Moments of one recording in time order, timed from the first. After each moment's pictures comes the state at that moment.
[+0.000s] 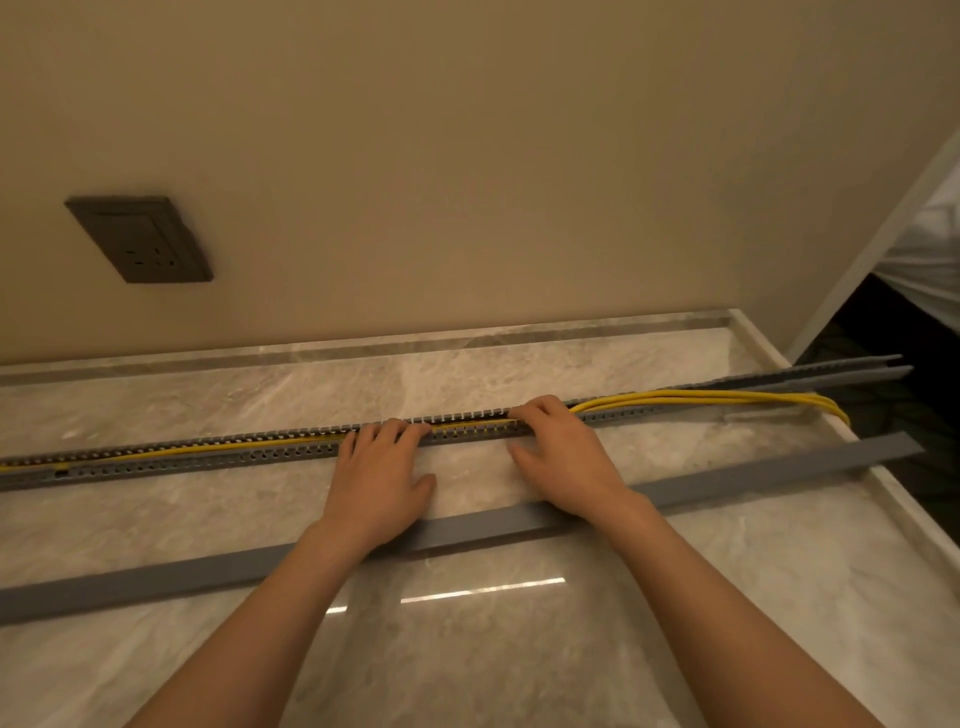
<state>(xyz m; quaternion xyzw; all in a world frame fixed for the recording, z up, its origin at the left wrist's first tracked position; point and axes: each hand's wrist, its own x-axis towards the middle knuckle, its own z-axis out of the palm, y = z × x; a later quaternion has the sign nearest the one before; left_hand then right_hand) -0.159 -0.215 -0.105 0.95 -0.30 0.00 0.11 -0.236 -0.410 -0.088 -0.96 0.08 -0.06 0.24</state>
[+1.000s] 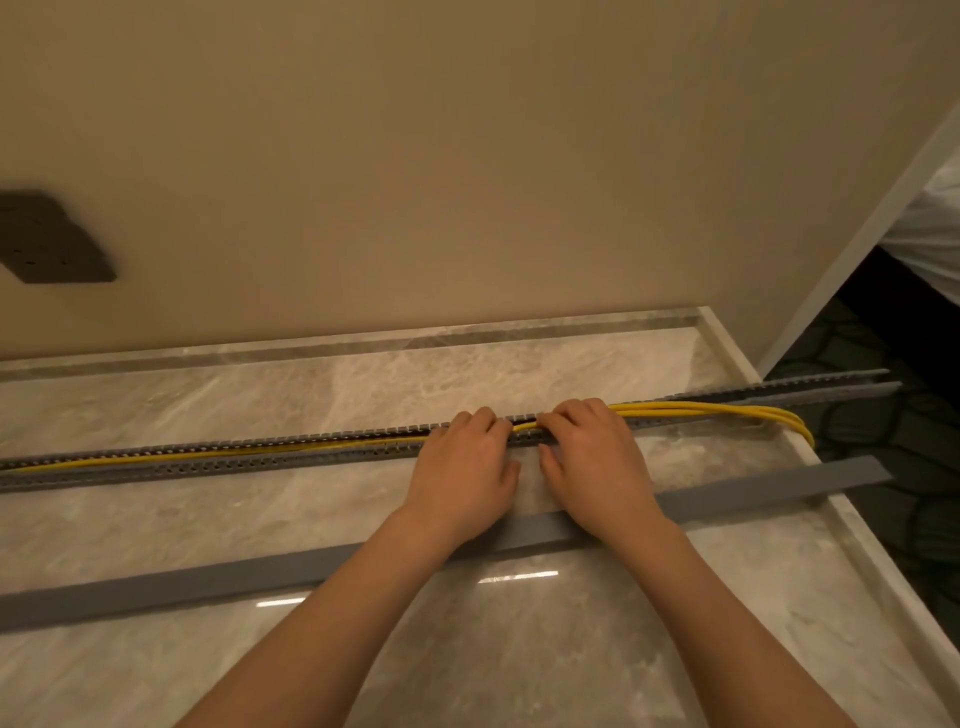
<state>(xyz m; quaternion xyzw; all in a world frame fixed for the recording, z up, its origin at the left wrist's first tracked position) -0.203 -0.366 -0.090 0.92 -0.38 0.01 0.12 -0.266 -0.503 -0.096 -0.99 0.08 -0.11 0.08</state>
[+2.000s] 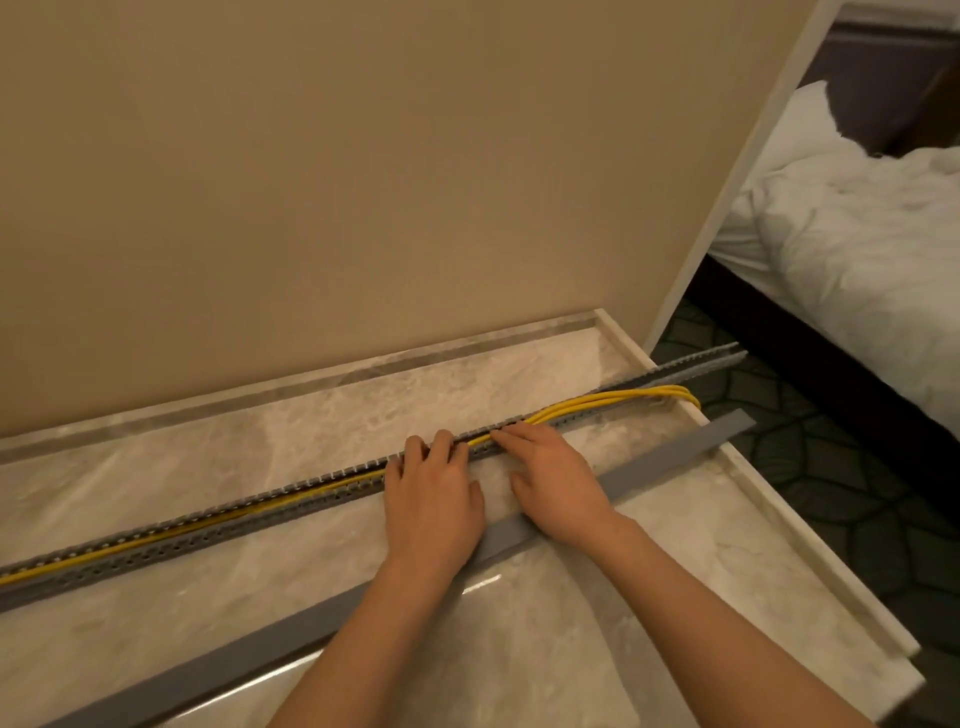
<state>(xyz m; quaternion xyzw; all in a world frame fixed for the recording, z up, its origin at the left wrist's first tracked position) -0.207 -0.357 -0.104 0.91 -0.38 0.05 0.12 -0.279 -0.484 -0.092 -0.96 0.17 -0.07 0.21</state>
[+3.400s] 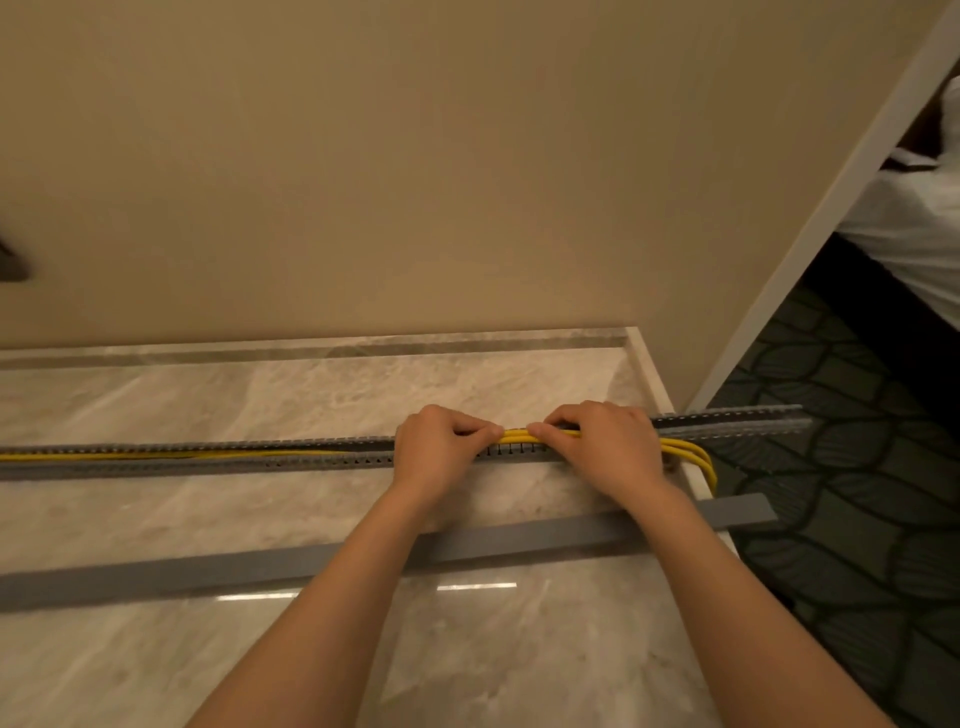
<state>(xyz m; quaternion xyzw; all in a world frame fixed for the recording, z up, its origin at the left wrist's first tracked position) -0.206 -0.467 -0.097 0.88 -0.13 -0.12 0.44 -0.273 -0.639 -0.094 -0.97 0.12 -0.07 0.17</state>
